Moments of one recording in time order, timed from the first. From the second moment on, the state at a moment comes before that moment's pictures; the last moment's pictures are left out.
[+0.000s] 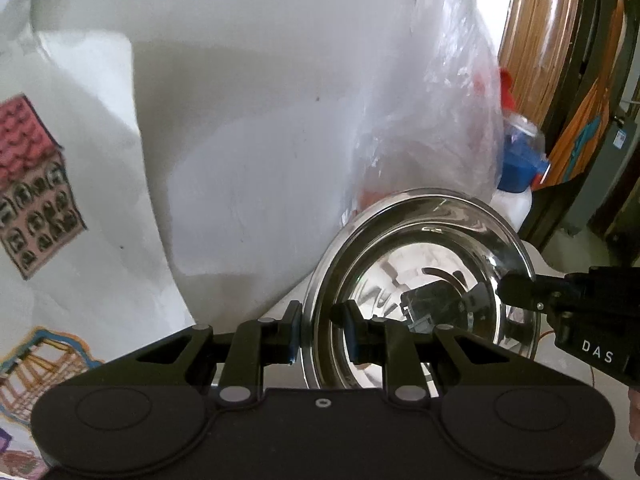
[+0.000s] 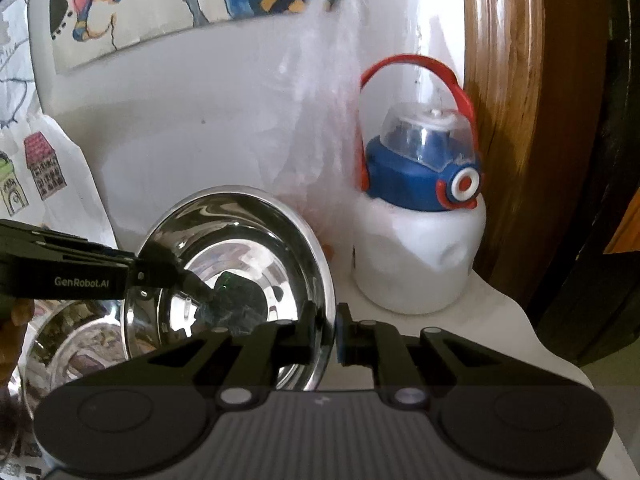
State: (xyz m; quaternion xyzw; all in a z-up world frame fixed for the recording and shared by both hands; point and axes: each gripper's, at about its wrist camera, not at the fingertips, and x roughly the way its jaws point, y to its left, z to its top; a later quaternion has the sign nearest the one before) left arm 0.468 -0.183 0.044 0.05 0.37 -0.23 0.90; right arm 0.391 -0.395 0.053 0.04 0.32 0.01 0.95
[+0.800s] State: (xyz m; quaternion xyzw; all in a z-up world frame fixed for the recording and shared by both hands) left arm 0.444 -0.084 0.064 0.08 0.38 -0.16 0.91; right arm 0.391 -0.296 0.057 0.04 0.36 0.11 0.92
